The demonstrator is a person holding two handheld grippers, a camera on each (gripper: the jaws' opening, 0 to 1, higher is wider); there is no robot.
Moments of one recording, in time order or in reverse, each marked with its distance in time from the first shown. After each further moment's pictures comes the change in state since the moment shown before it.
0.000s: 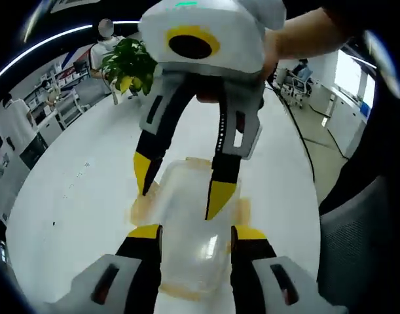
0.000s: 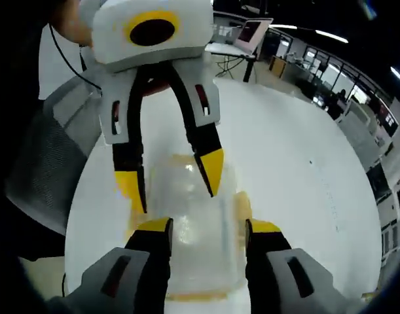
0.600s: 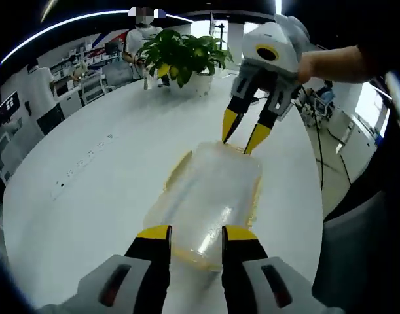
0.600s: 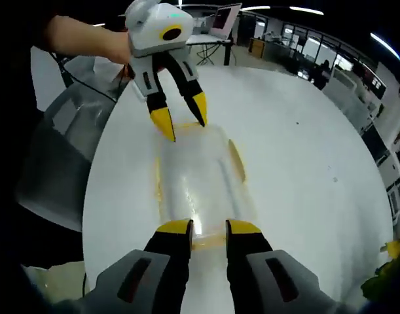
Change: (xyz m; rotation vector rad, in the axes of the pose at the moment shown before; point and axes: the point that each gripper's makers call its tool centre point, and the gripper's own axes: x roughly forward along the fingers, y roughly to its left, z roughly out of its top) left arm -0.015 0.025 -0.036 -0.141 0.019 0.072; right arm -0.039 0.011 -0.039 0.161 0.013 -0.068
